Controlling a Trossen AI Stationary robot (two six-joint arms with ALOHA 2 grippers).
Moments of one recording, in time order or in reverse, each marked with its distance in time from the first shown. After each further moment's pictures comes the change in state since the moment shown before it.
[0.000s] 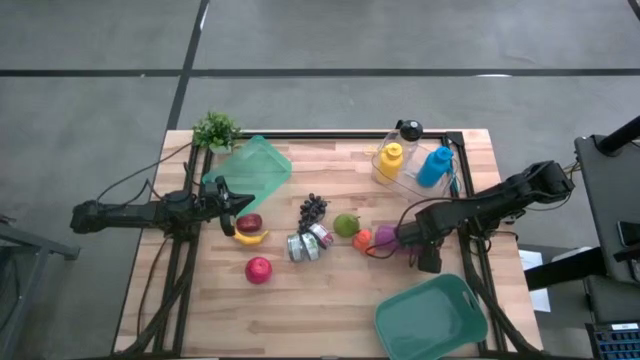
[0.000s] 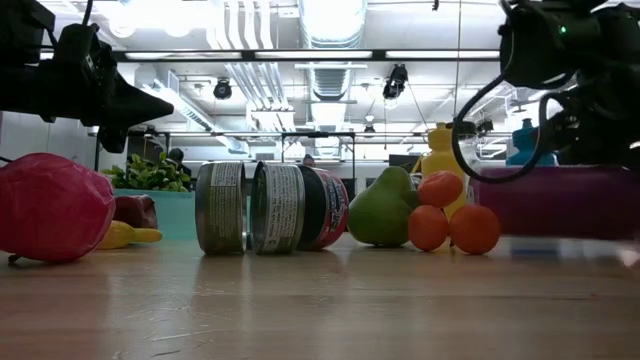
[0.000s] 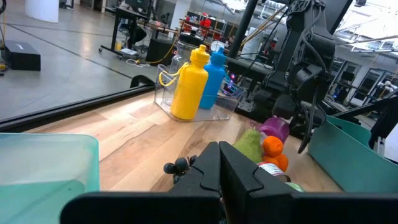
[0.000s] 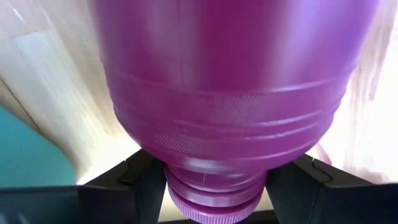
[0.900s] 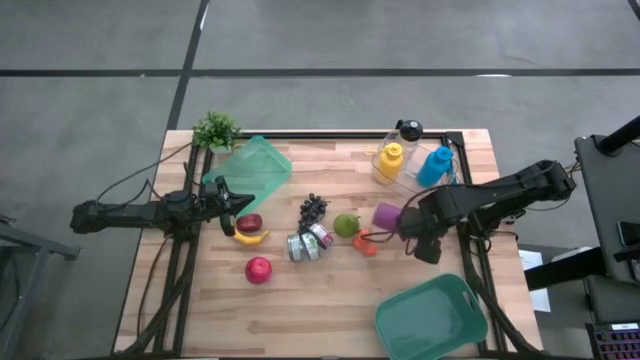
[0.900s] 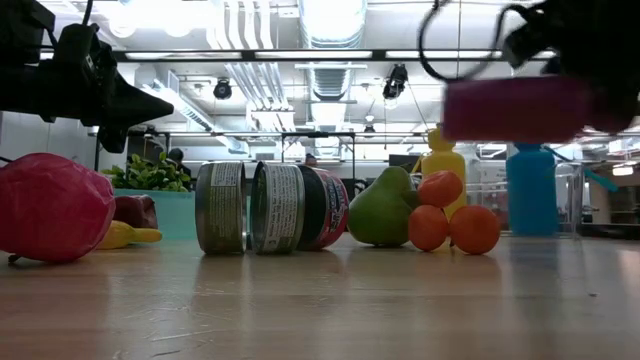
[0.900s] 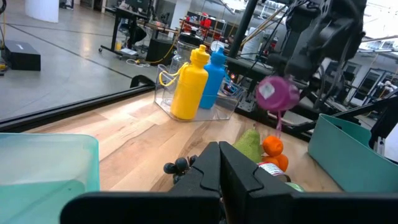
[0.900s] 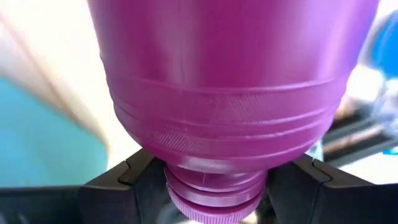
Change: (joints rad) left arm 0.000 0.000 0.000 0.000 0.000 0.000; right arm 0.003 -0.021 0.395 -0.395 0.151 0.156
